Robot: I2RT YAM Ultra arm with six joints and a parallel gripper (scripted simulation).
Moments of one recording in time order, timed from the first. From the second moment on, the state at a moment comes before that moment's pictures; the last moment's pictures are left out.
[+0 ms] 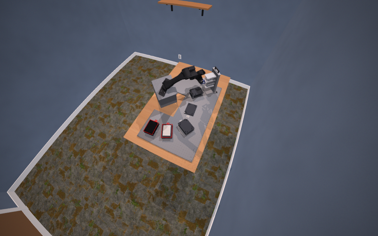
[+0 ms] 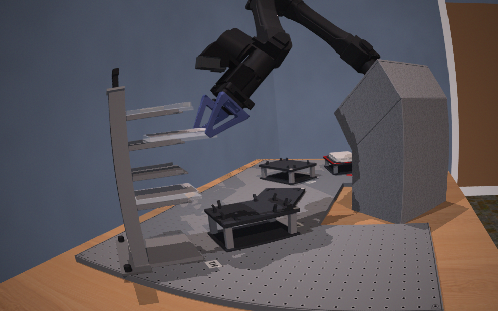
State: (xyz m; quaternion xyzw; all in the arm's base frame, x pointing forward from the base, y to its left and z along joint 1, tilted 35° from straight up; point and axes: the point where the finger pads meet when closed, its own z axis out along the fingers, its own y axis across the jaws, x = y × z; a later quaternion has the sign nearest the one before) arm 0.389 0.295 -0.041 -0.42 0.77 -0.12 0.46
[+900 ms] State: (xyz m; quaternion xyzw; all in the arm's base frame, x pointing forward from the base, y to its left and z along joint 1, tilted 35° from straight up) arm 0.366 0.273 -0.043 -0.42 0.78 -0.12 0.46
